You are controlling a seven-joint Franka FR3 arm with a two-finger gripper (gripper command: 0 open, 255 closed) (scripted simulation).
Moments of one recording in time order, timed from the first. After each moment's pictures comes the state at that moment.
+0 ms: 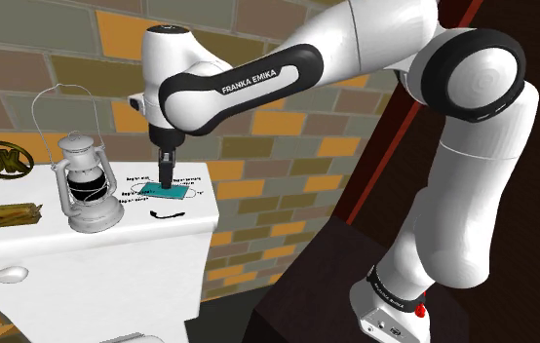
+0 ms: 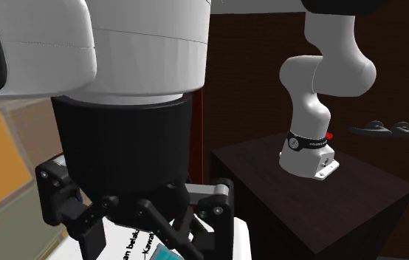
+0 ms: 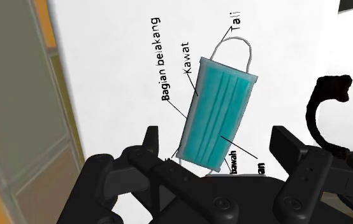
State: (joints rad) arm 0.25 0.28 0.20 -1.83 -0.12 2.18 -0.43
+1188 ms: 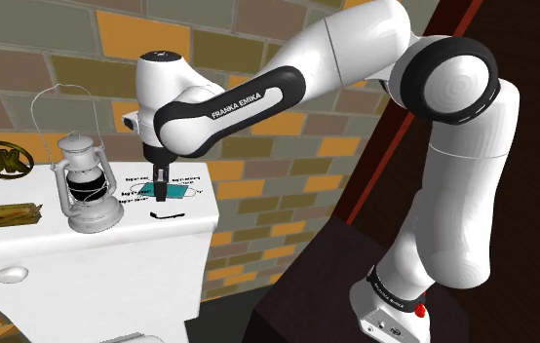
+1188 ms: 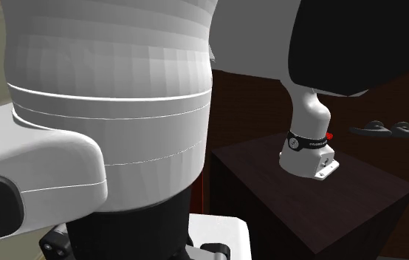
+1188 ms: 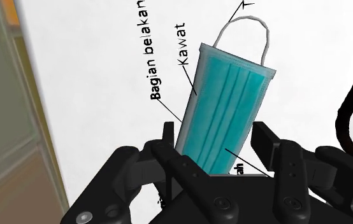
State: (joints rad) arm 0.26 0.36 0.20 -1.83 -0.15 2.27 -0.42
